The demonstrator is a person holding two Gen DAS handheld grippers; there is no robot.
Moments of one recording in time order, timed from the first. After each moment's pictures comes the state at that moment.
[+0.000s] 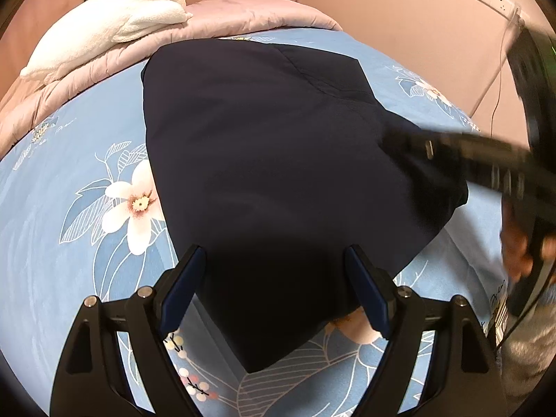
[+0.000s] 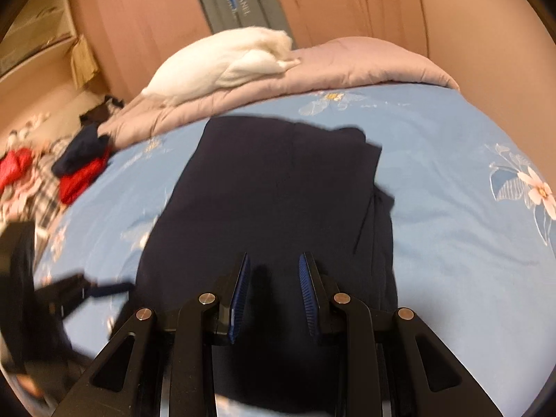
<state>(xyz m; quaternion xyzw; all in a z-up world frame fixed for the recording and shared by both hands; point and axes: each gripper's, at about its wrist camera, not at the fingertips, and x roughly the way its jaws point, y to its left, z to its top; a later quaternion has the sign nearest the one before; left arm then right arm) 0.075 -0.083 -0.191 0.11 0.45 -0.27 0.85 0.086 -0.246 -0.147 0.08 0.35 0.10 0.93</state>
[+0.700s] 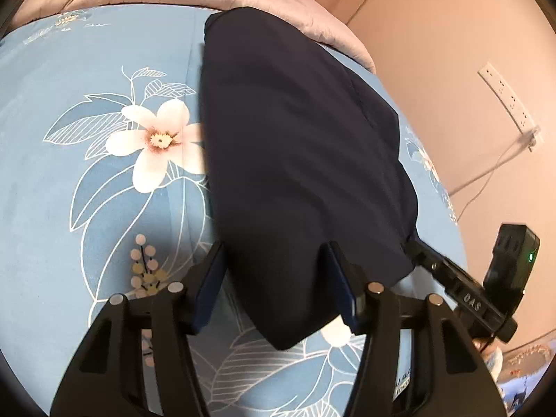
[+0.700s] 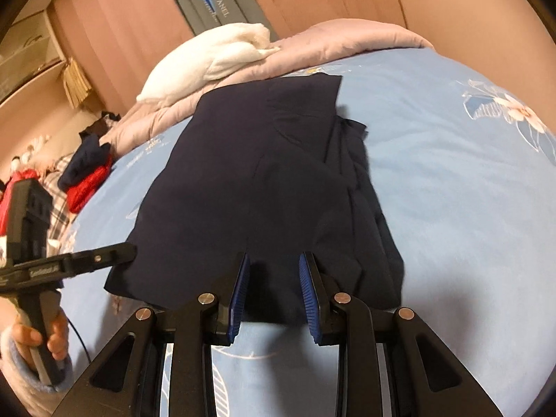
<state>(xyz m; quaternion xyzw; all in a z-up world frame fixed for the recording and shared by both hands) 0.098 -0.016 -0.205 -0.12 0.50 -0.26 0.82 0.042 -0.263 -0.185 0.15 0.35 0.09 0.92</state>
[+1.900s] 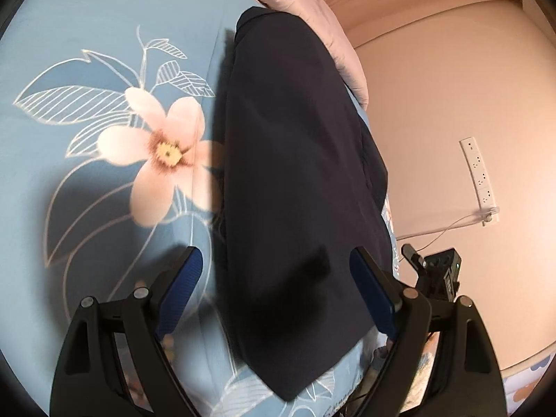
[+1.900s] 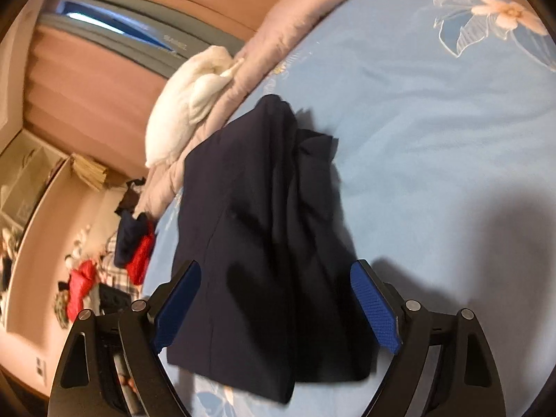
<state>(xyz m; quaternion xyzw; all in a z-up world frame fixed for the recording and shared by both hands) 0.157 0.021 -0.221 -0.30 0.52 -0.30 0.74 0.103 -0.347 -0.197 0.38 0.36 0.15 0.84</state>
